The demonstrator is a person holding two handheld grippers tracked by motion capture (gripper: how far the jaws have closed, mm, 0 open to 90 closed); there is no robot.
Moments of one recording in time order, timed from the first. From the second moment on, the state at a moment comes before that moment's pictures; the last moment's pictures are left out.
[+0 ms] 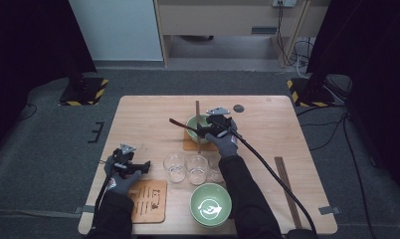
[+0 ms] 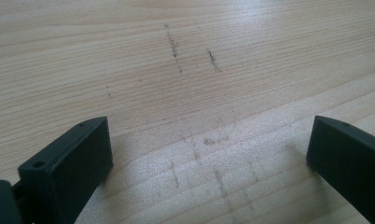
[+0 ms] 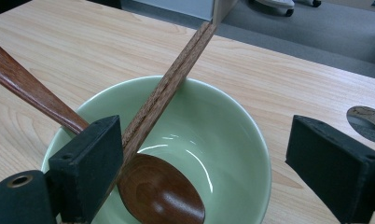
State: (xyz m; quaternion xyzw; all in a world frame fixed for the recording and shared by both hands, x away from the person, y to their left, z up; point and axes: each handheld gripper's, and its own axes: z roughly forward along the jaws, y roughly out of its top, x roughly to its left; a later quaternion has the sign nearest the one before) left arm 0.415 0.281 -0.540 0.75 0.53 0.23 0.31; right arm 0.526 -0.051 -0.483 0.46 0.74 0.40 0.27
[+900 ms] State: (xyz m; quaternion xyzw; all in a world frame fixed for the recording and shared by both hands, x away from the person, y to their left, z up) left arm 0.415 0.281 -0.540 0.75 0.53 0.23 0.31; right arm 0.521 -0.081 -0.453 0.47 0.72 0.42 0.30
